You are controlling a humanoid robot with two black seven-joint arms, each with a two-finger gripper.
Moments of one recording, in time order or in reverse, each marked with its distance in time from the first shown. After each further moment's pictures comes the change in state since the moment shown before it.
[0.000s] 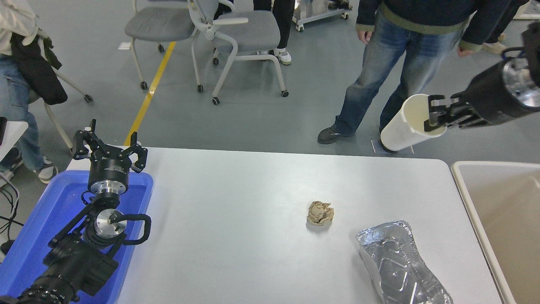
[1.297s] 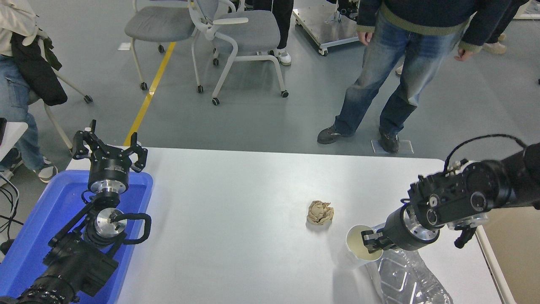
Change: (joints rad) left arm 0.000 0.000 -0.001 0.000 0.000 0.000 0.000; right arm -0.538 0.447 0.135 0.204 -0.106 -0.169 0.019
